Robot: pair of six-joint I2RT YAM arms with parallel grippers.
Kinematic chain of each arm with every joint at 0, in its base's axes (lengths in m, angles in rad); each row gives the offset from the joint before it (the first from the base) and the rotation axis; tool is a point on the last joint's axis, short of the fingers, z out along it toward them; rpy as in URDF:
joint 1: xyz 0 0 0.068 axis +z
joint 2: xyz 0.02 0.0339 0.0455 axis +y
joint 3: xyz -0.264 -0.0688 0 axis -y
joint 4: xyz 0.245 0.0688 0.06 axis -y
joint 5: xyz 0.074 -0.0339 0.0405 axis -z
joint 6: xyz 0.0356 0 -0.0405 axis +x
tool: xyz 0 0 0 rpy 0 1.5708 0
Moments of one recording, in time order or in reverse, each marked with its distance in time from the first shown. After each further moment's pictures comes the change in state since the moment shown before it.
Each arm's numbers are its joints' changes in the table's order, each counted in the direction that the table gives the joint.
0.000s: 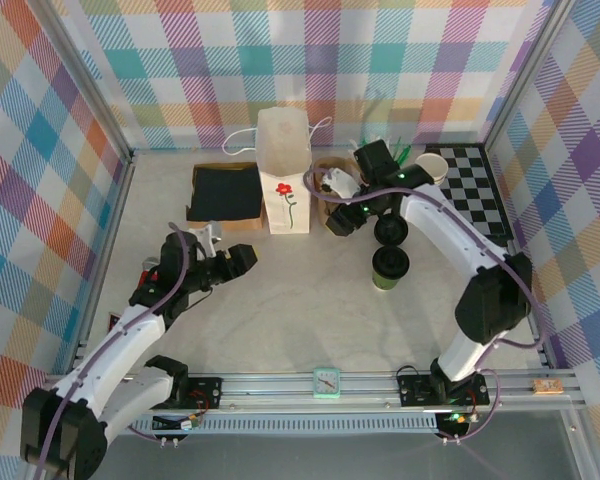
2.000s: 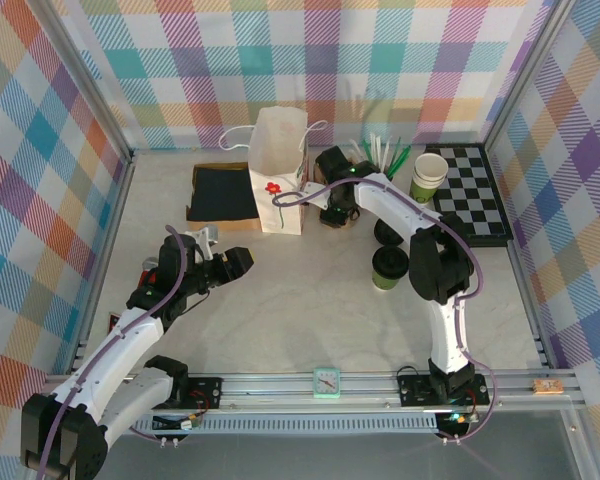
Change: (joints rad) left arm 0.010 -0.009 -0.006 -0.058 -0.043 0.034; right arm 0.063 0.376 0.227 0.004 0.330 -0.258
